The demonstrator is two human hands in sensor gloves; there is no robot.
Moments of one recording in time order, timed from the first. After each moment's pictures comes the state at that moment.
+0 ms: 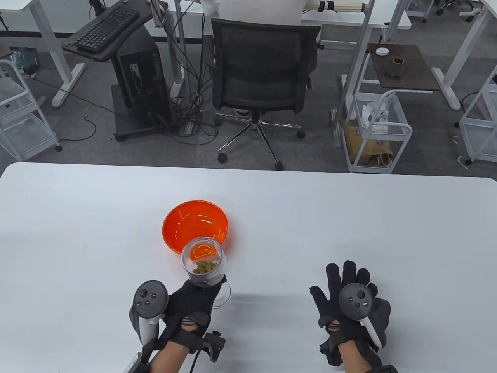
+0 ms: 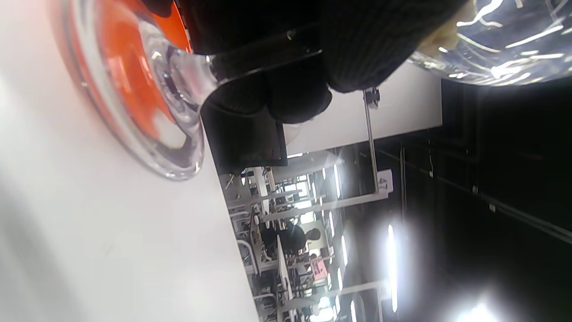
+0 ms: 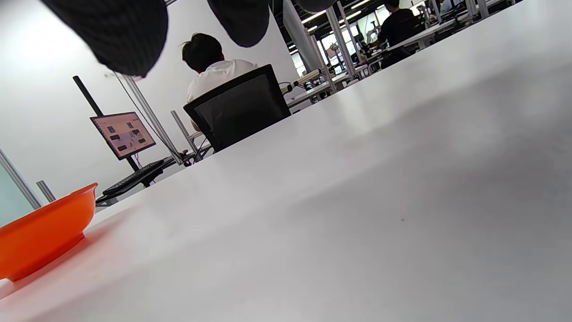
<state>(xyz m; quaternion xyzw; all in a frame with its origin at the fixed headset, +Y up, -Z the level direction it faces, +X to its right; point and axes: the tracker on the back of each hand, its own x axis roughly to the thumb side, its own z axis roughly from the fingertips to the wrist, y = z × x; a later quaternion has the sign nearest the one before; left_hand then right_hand) -0.195 -0.708 -0.291 0.02 -0.02 0.63 0.78 0.205 -0.752 -0.298 -0.06 -0.03 0.96 0.27</state>
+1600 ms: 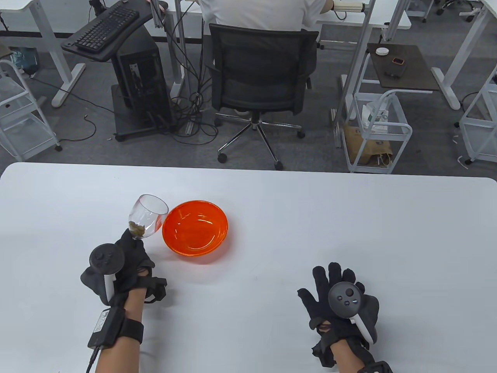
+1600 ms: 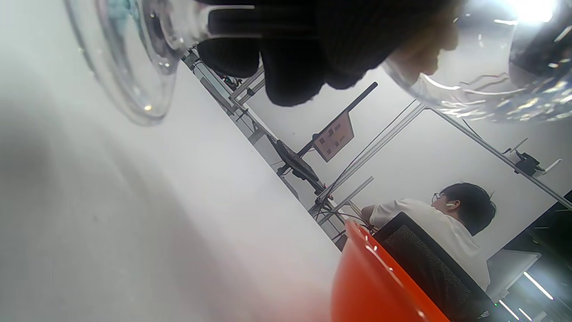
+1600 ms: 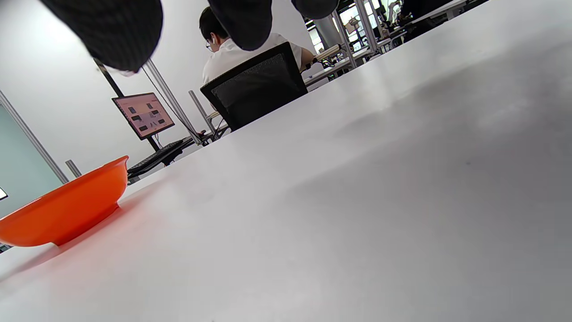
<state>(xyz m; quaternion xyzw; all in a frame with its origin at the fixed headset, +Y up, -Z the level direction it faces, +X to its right) -0.325 -0.734 -0.377 0.15 0.25 0.36 0.89 0.187 -0.759 -0.303 -0.03 -0.01 0.96 0.28</state>
